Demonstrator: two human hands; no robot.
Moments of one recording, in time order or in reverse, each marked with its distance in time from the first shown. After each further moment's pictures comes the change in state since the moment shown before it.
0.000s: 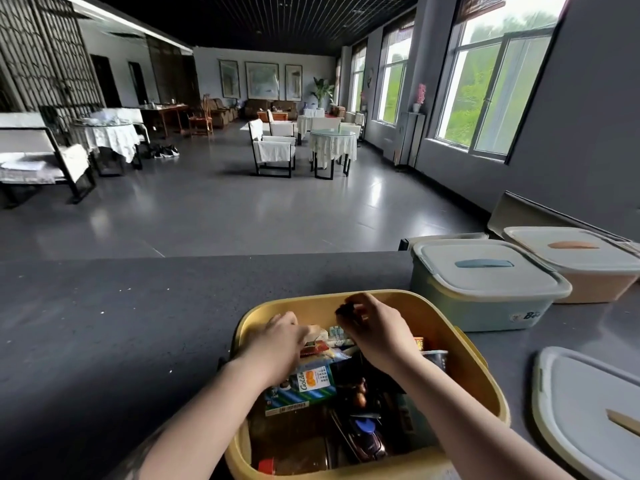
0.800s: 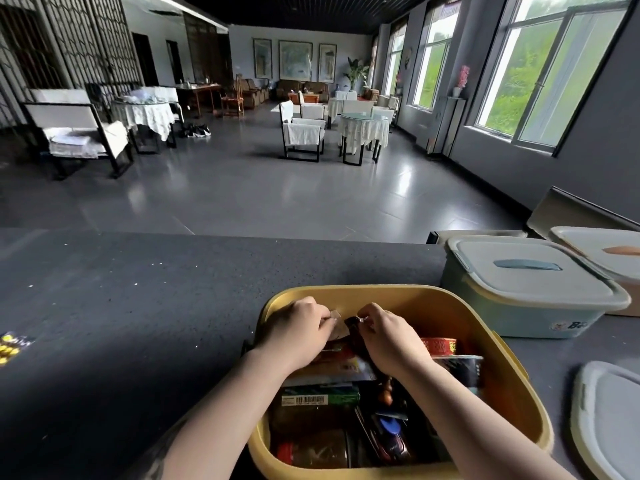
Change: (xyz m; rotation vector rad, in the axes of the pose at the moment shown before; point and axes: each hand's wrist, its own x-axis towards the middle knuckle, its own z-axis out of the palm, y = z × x) left_hand 0.003 -0.002 0.004 -0.090 0.215 -0.062; right_hand 0.009 0.006 0.034 -0.219 -0.190 -0.004
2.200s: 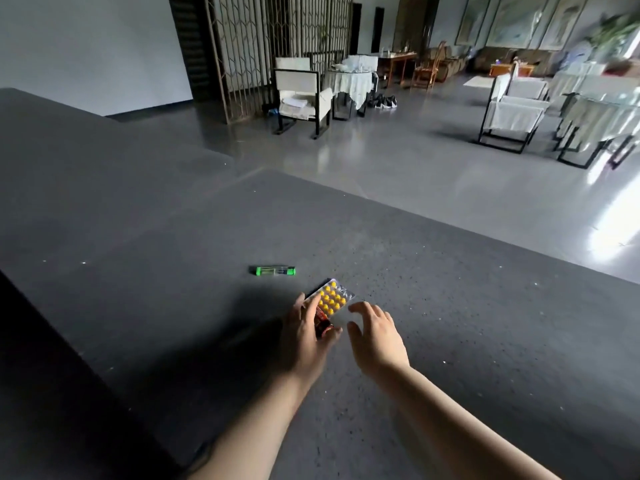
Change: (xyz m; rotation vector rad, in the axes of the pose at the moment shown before) left_hand -0.241 -0.400 -0.121 -0.235 0.478 -0.736; right_hand 0.000 -0.424 0.307 0.166 -0.245 -0.434
